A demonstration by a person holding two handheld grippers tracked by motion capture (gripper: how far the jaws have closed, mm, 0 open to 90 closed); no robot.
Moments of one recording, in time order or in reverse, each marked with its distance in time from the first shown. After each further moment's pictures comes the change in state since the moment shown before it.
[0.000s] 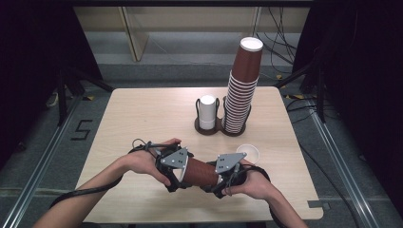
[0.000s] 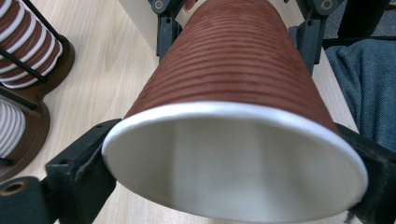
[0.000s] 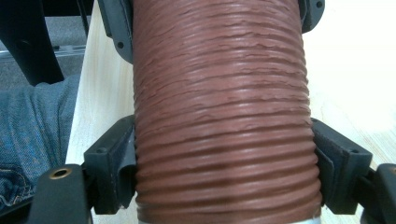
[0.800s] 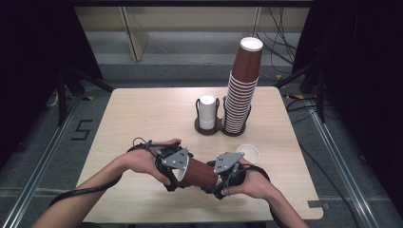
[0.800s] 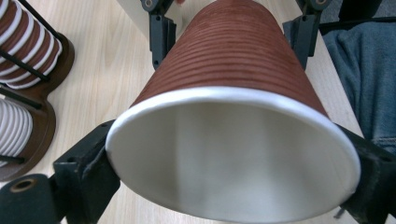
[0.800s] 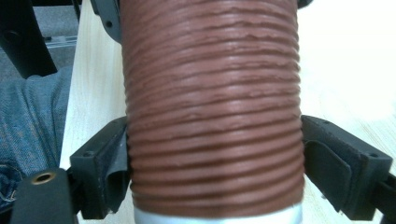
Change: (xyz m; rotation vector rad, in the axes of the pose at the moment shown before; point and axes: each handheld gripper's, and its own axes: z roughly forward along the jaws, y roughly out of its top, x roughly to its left) left arm 0.000 0.009 -0.007 0.081 -0.007 0.045; right arm 0.002 0.001 0.001 0.051 -0.001 0.030
